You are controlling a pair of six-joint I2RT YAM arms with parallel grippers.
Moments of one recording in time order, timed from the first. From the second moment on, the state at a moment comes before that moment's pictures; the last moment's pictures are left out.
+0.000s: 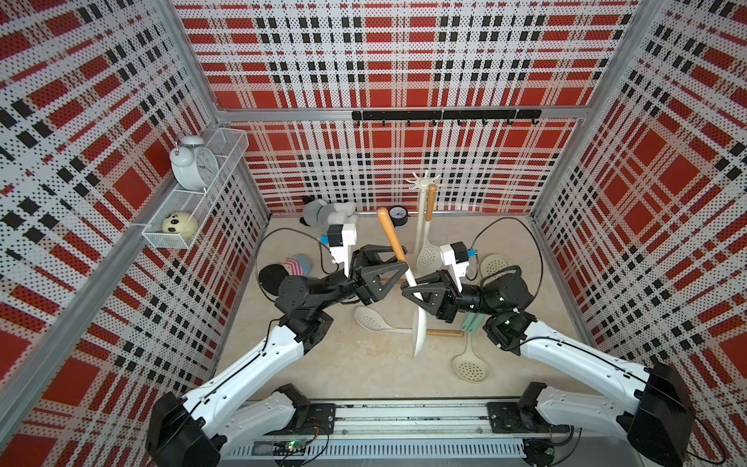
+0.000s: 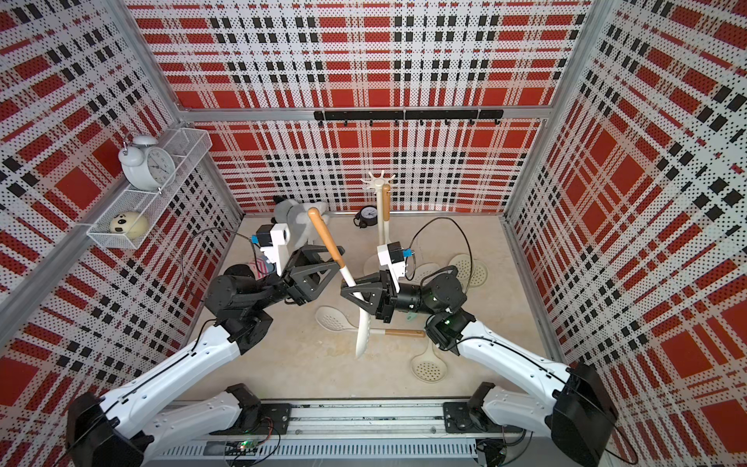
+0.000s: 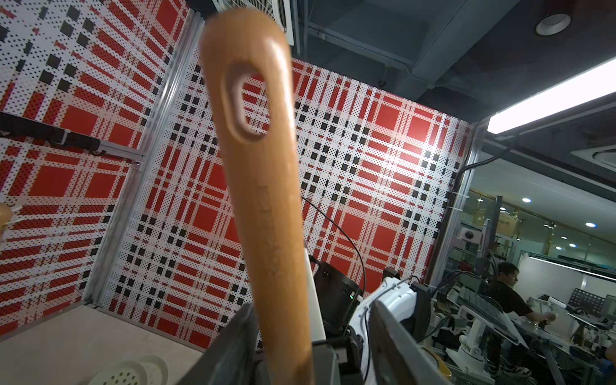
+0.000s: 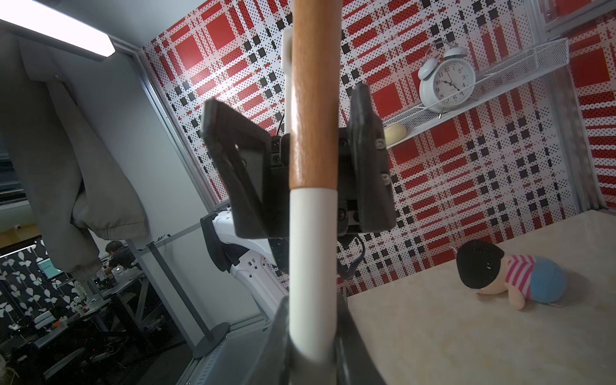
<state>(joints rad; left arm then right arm) -0.65 1.04 0.81 0.85 0.65 -0.77 0.78 1.14 0.76 0.78 -0.74 0.70</state>
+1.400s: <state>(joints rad) -0.69 1.35 1.45 -0.21 0.00 -0.27 0.39 0.96 0.93 -0.18 -0.17 0.32</state>
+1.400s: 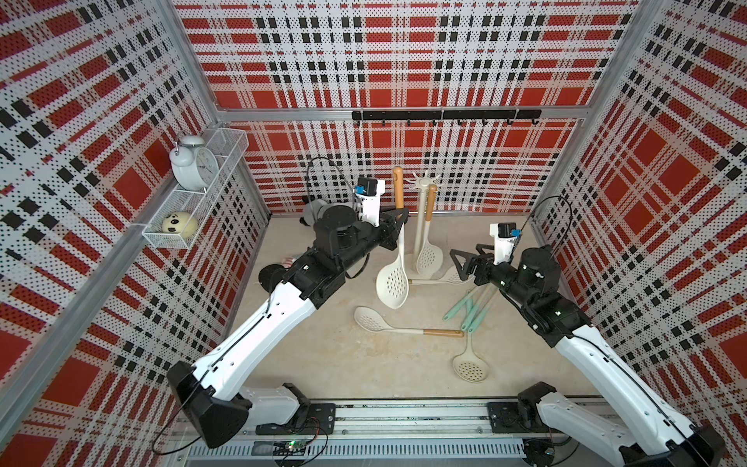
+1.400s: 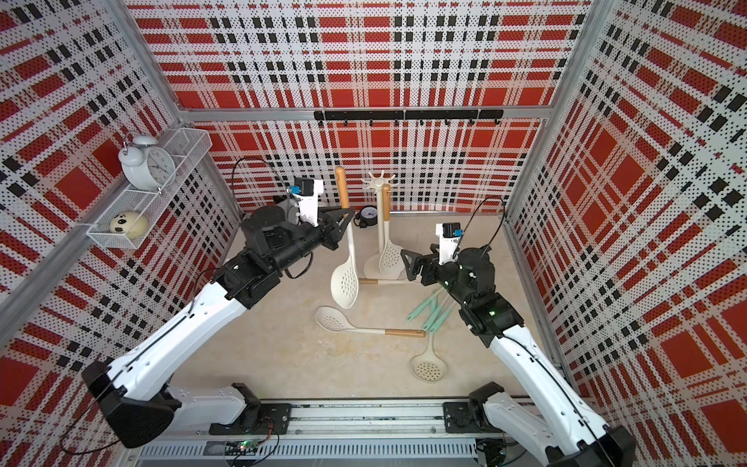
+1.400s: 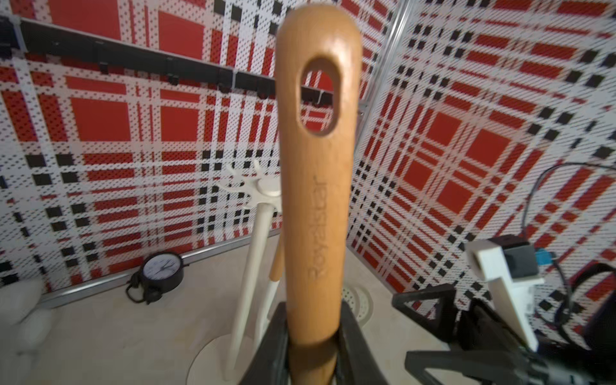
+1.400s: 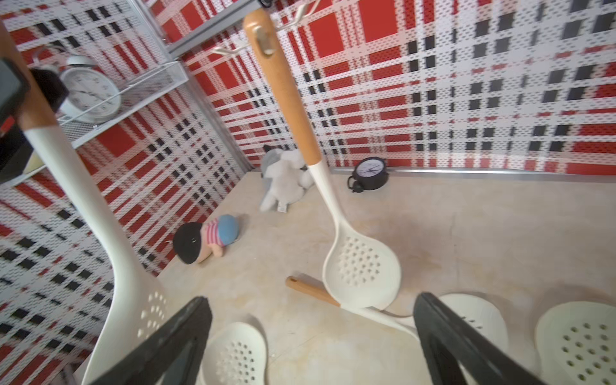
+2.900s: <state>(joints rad) -0.83 1.72 1.82 -0.63 -0.40 -0.28 0.30 1.03 0.92 -0.29 -0.24 0.26</state>
